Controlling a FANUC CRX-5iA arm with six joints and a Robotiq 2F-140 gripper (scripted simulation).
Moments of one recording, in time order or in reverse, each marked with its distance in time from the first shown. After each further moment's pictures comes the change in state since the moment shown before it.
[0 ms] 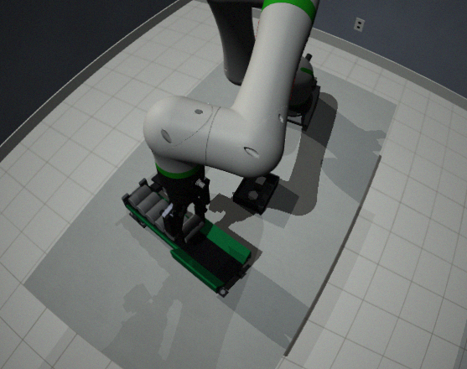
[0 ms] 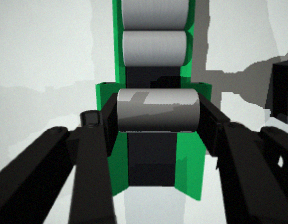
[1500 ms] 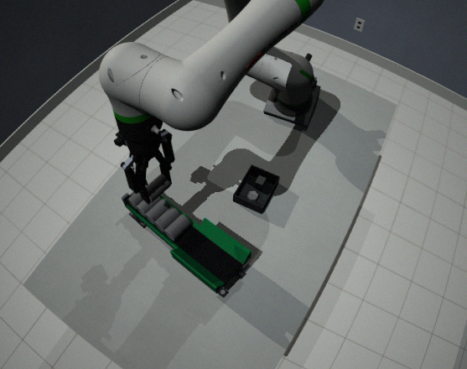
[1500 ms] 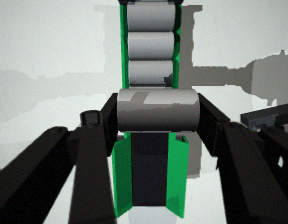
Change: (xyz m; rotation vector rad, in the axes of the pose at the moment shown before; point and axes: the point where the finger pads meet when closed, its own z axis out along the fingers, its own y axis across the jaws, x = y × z) arm 0.115 0.002 -0.064 0.001 -0.001 0.001
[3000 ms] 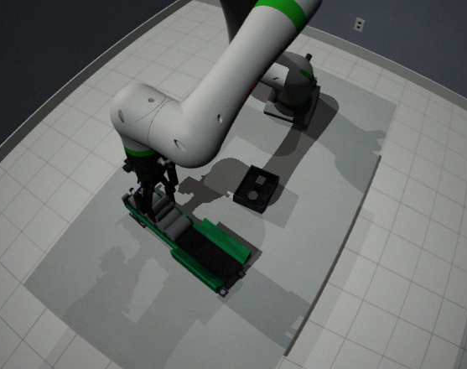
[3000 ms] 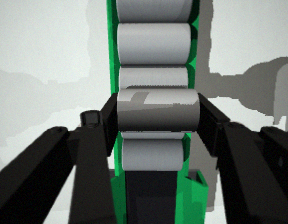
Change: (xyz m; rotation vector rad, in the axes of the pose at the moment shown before) arm 0.000 0.000 0.100 0.000 0.000 0.000
